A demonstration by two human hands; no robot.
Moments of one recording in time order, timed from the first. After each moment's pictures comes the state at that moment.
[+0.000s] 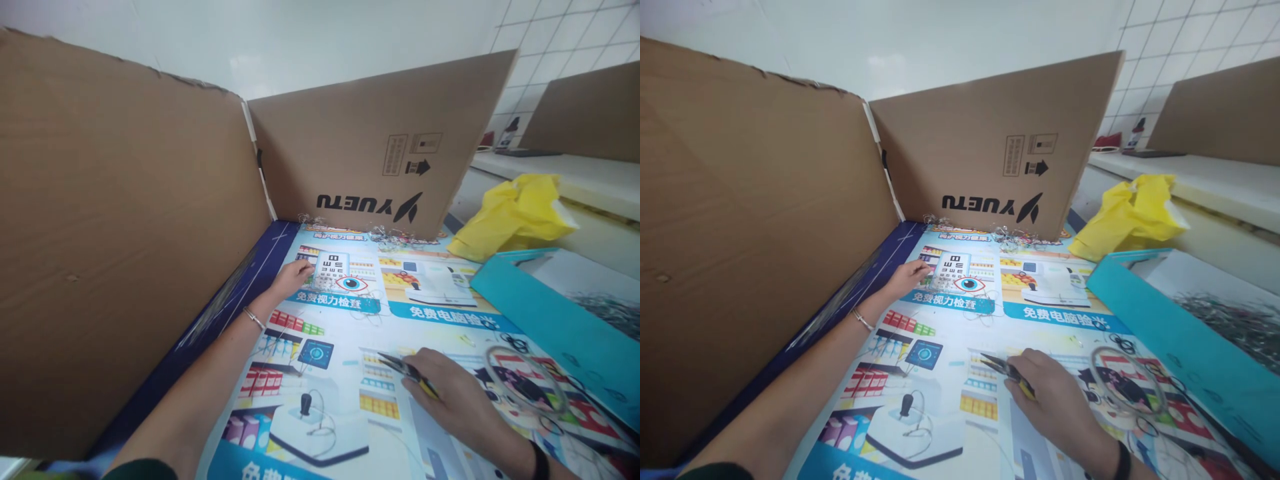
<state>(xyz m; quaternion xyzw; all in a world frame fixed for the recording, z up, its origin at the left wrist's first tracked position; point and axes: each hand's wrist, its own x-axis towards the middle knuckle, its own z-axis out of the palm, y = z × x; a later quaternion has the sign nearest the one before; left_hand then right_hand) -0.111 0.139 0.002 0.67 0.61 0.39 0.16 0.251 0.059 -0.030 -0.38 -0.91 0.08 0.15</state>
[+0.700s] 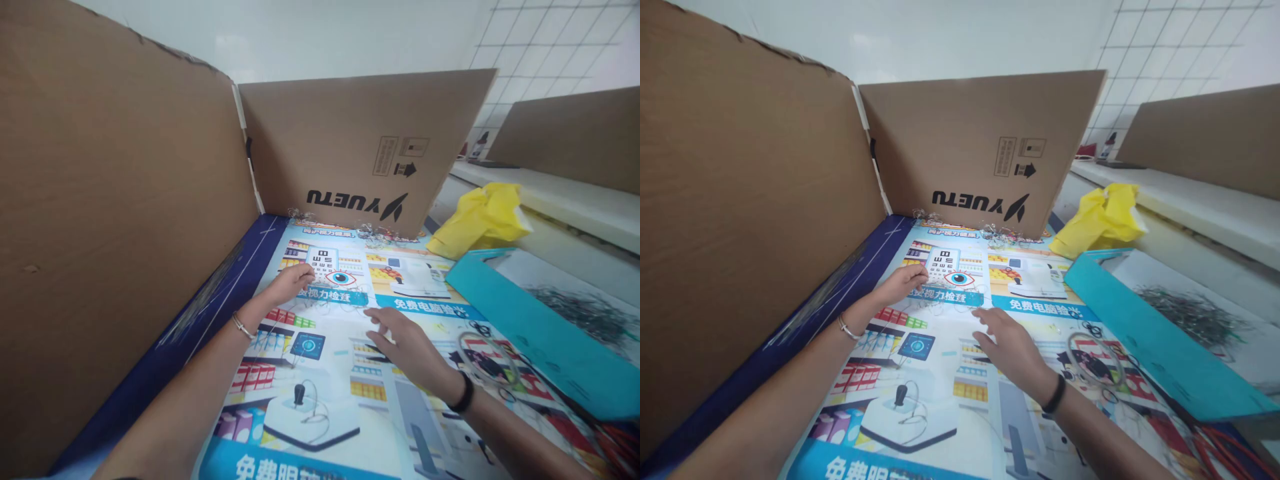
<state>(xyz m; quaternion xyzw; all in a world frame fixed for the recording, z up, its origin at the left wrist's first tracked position) -0.091 0.114 0.010 0.73 0.52 0.36 0.26 0.200 0.077 0.007 -0.42 -0.86 0.18 0.21</state>
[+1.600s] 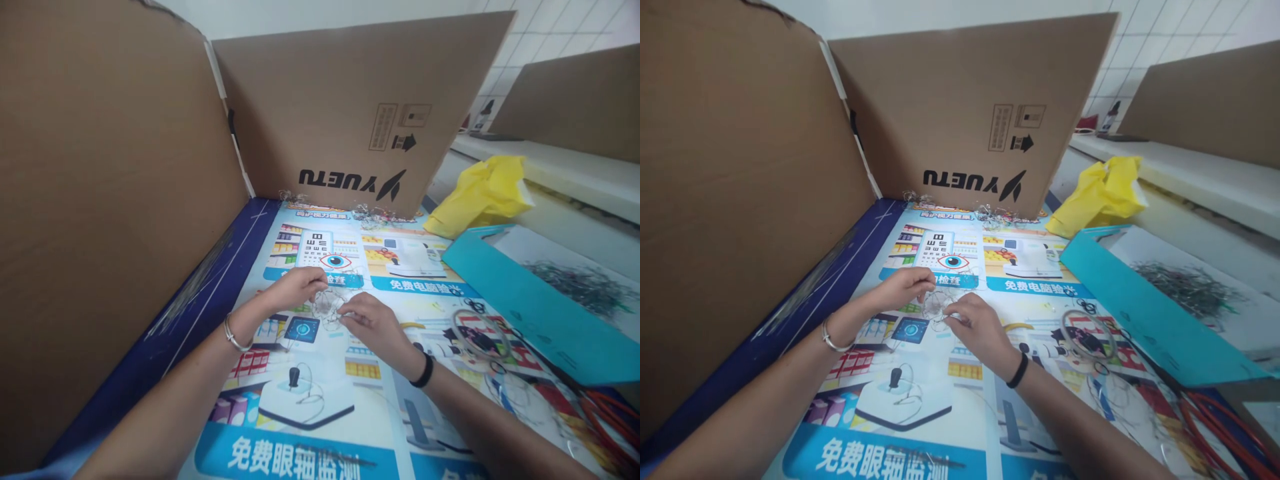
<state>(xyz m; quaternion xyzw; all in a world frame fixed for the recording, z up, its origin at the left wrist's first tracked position) -0.052 0.079 0.025 0.76 0.48 0.28 0.32 0.163 0.066 -0.006 -0.35 -0.83 0.29 0.32</state>
